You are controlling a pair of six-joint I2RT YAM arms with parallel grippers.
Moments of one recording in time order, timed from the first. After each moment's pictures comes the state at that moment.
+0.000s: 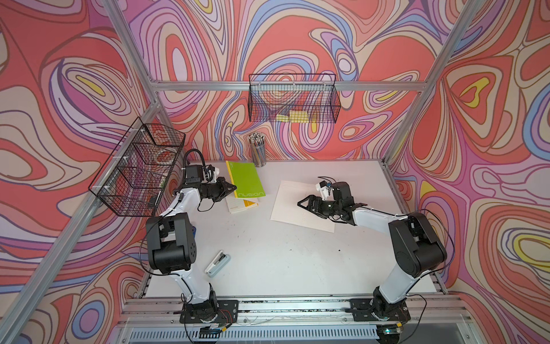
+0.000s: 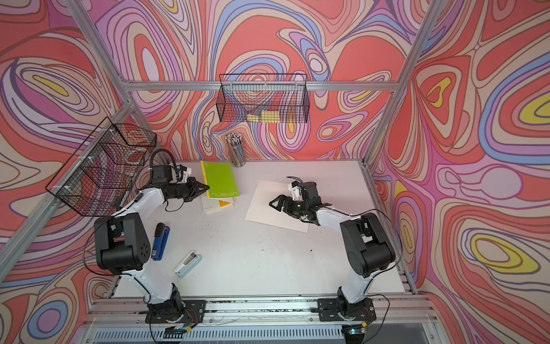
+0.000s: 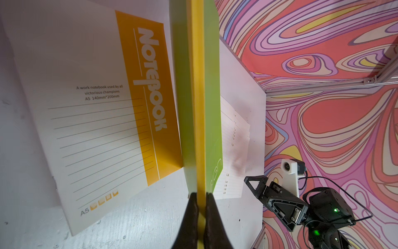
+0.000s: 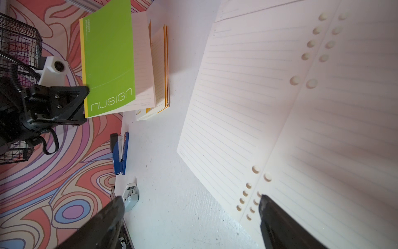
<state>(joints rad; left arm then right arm) 0.17 1.77 1.27 -0.40 0.82 -0.50 0.32 1.72 0.94 0.10 -0.64 0.64</state>
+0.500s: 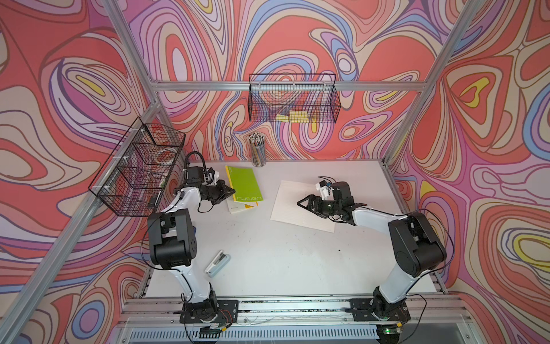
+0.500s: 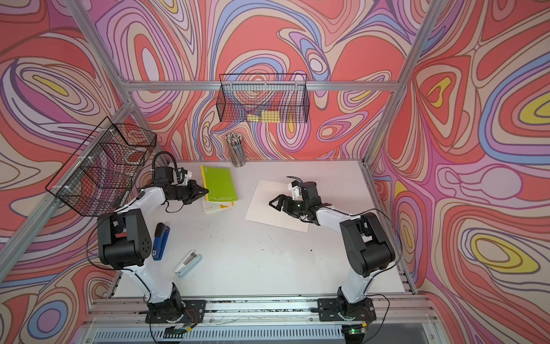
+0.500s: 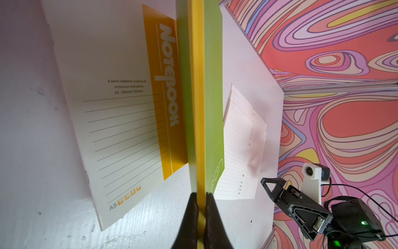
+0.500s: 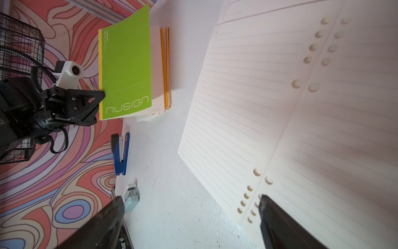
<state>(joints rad) 0.18 1.82 1.28 -0.45 0.76 -0.44 0.32 1.73 0.94 0.11 -0.64 0.64</state>
